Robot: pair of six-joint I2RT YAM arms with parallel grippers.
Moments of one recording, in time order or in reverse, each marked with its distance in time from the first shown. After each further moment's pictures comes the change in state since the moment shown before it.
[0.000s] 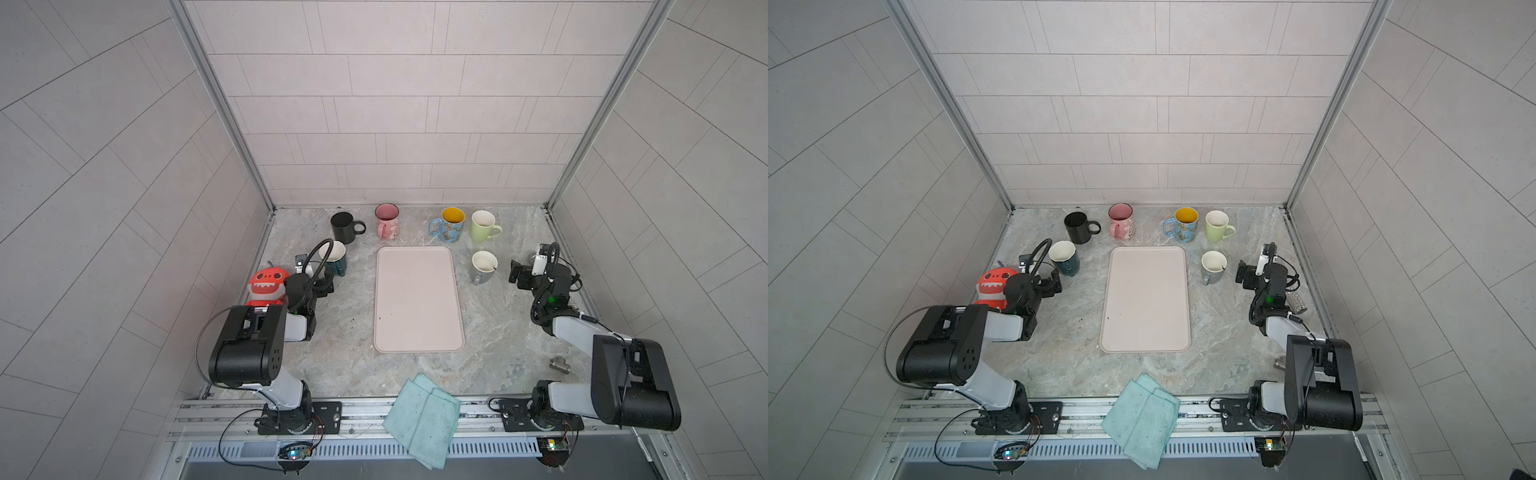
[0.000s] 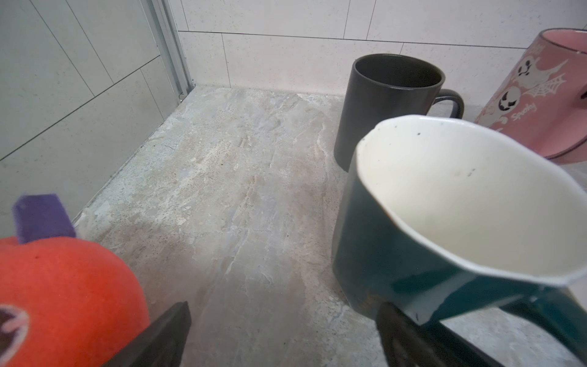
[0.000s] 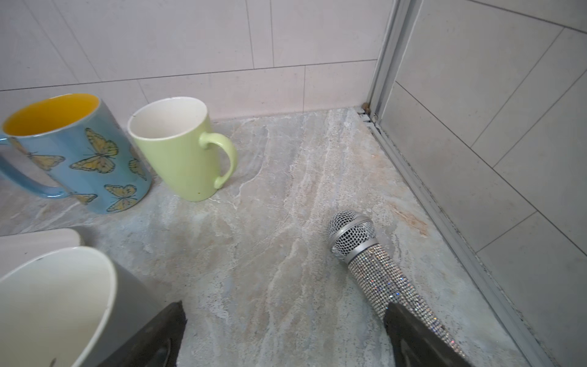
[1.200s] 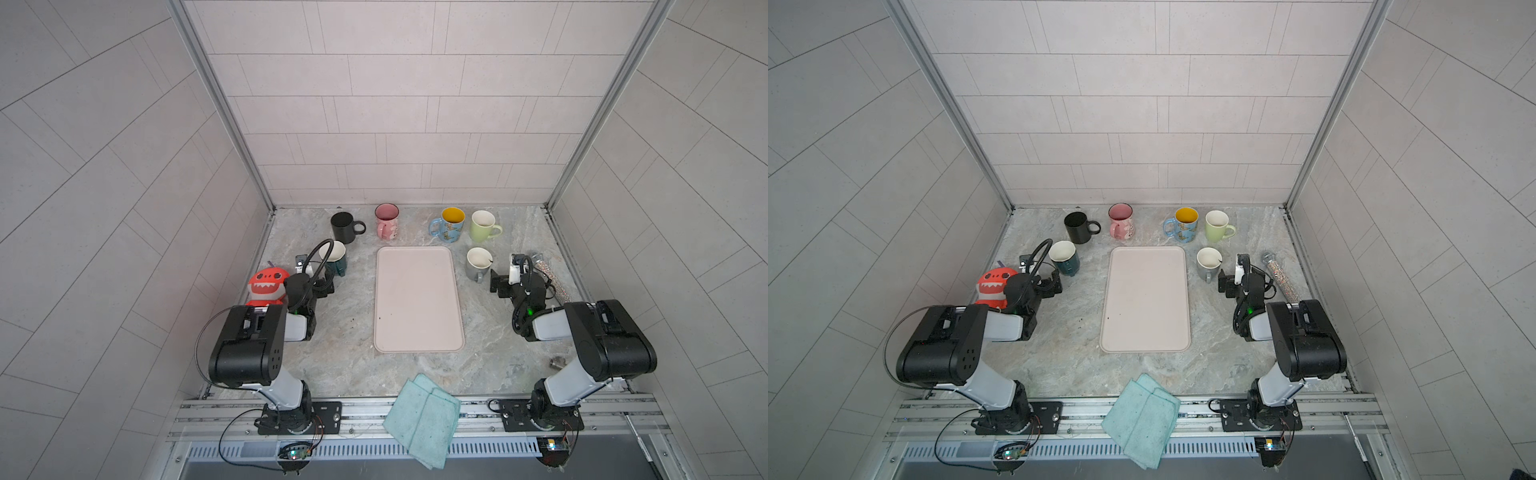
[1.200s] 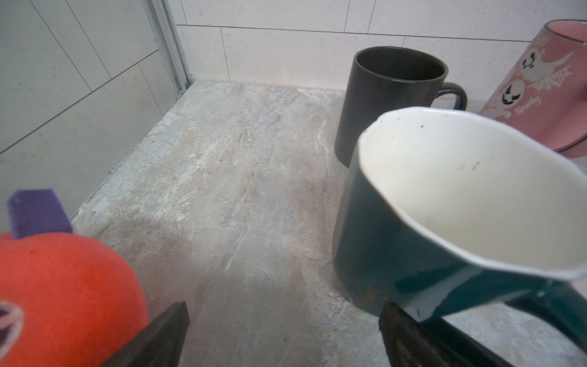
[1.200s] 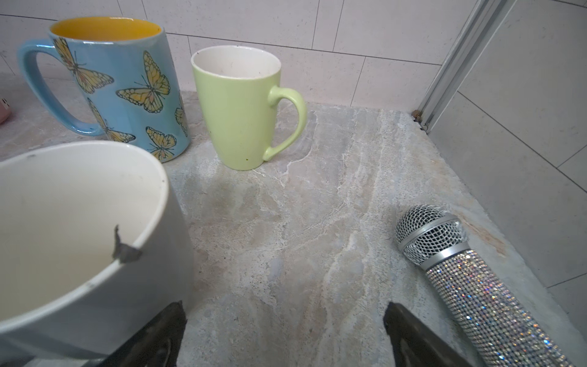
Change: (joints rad) left arm -0.005 0.000 0.001 -0.014 0.002 0.004; right arm 0.139 0.284 -0.075 0.378 0.082 -0.085
